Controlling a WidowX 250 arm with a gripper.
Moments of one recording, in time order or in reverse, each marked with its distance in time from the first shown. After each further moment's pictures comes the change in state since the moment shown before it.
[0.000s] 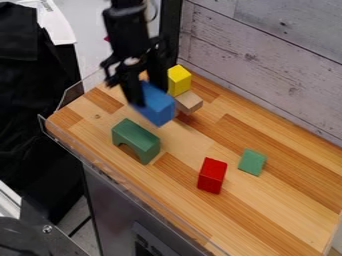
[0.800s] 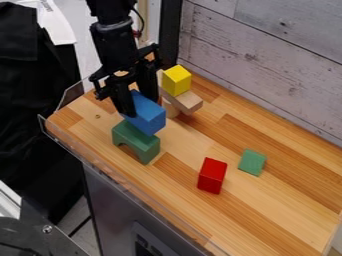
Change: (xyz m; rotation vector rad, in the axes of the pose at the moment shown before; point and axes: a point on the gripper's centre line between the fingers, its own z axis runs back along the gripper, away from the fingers) arm 0.009 0.008 -0.009 -0.011 0.005 0.011
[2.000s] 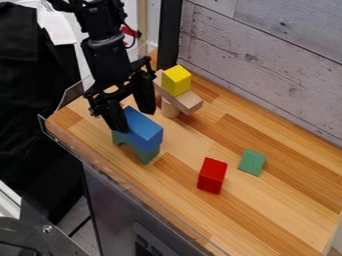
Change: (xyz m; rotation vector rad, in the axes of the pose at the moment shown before) arm -0.003 0.015 -0.010 -0.014 0.032 0.067
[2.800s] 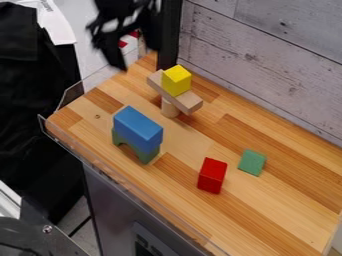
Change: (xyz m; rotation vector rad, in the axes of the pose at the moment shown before) arm -0.004 -0.048 0.074 -0.052 -0.150 -0.159
